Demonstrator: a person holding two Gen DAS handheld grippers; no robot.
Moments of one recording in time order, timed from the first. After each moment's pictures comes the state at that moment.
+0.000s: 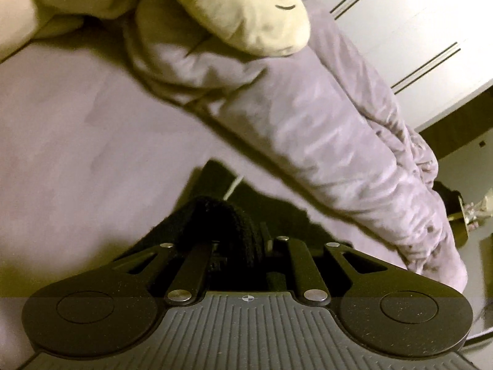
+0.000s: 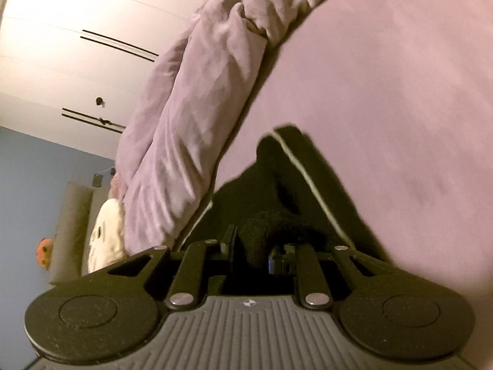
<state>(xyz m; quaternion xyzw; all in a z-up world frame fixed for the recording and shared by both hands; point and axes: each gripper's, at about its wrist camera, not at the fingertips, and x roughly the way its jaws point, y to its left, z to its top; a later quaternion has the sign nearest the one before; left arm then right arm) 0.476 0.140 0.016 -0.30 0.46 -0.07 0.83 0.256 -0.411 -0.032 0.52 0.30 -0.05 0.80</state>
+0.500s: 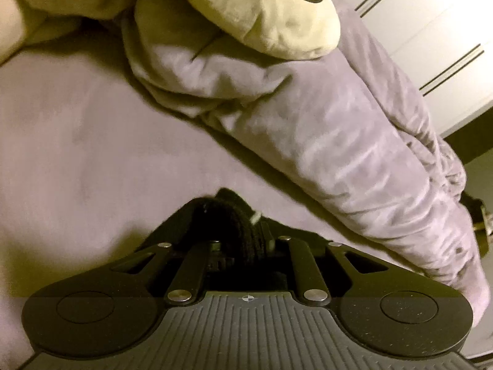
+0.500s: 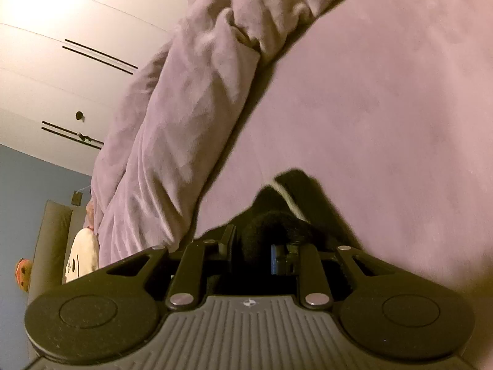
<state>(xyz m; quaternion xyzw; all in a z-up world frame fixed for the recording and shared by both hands) 0.530 0.133 -0.013 -0.27 0.48 -0.02 0.83 0.324 -0.431 -0.049 0.51 0.29 -0.09 0.80</state>
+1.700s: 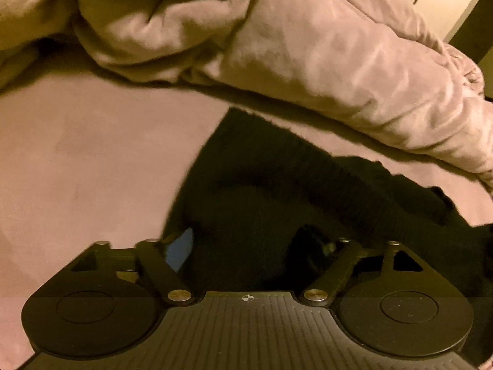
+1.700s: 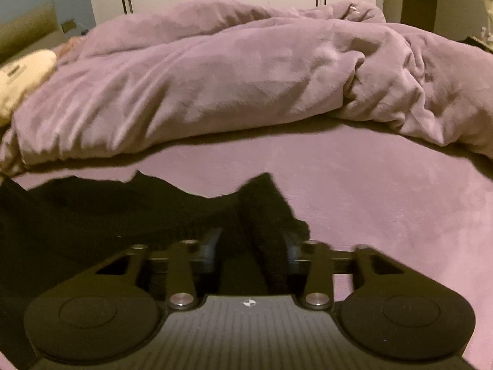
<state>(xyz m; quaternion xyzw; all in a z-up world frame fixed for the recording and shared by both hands) 0.519 0.091 -0.062 -0.09 0.51 -0.06 0.85 0.375 -0.356 -0.031 0.05 0.38 -0.10 0.92</state>
